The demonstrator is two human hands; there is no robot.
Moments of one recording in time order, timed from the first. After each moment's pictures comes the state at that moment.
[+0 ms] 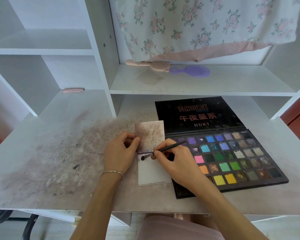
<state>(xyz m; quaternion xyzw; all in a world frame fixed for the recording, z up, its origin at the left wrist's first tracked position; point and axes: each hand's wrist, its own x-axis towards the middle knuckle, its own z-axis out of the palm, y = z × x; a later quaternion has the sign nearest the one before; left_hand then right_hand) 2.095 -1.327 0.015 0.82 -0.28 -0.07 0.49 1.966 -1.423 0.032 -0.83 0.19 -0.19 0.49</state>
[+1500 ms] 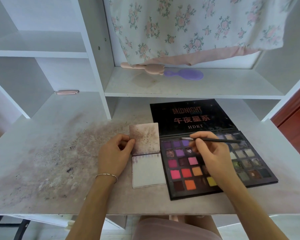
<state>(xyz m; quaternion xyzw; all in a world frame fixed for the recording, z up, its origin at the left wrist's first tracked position) 2.096 -1.327 0.015 0.83 -0.28 -0.07 0.49 1.918 -1.467 0.046 -0.73 0.25 -0.35 0.53</state>
